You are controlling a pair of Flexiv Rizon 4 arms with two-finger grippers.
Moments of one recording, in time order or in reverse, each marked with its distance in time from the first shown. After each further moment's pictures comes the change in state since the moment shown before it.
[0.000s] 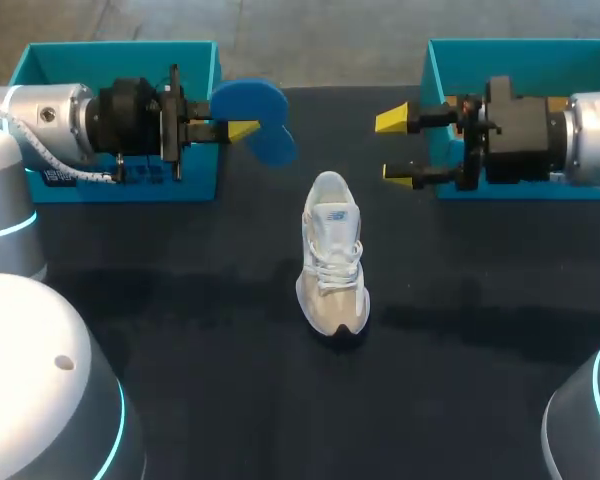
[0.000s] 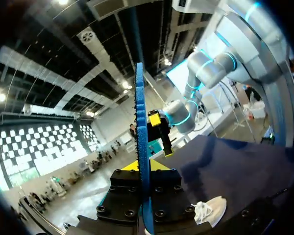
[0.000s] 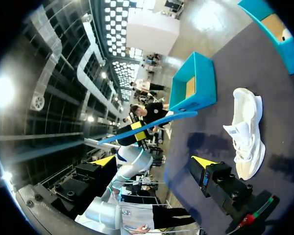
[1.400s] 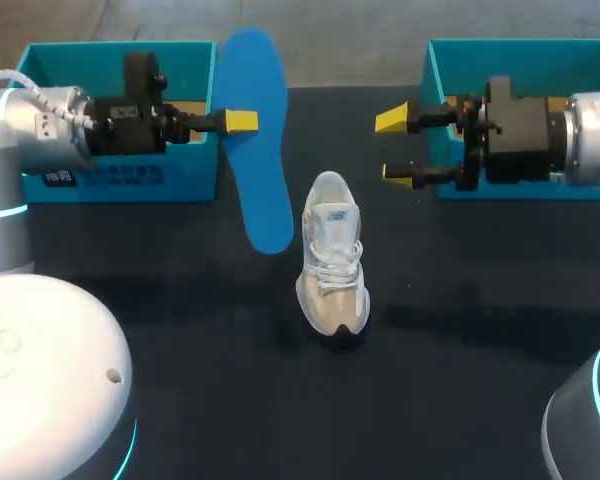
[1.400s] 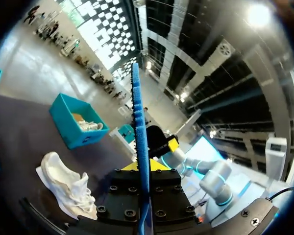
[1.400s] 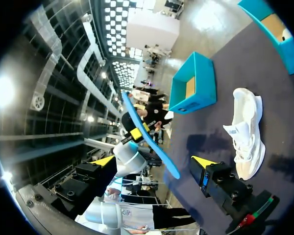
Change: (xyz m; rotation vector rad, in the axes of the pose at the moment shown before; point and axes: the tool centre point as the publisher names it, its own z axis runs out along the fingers) left arm 0.011 -0.002 -0.003 -0.046 -0.063 -1.381; right arm 0.000 0.000 0.000 0.000 0.000 0.000
